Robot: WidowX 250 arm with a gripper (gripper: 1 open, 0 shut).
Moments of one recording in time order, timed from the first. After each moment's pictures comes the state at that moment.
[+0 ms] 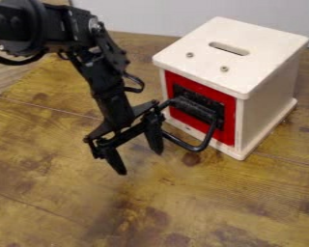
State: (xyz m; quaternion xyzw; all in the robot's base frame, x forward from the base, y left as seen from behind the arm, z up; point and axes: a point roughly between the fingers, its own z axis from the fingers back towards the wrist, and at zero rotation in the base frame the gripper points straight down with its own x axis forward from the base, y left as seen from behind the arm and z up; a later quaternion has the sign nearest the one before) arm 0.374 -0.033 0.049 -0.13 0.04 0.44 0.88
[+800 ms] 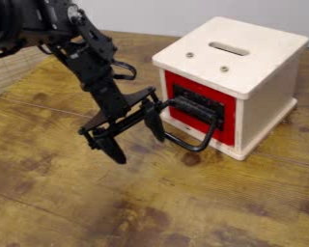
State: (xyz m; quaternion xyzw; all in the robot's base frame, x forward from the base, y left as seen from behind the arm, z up) arm 0.369 -0.033 0.065 -0.17 0.01 0.37 0.91
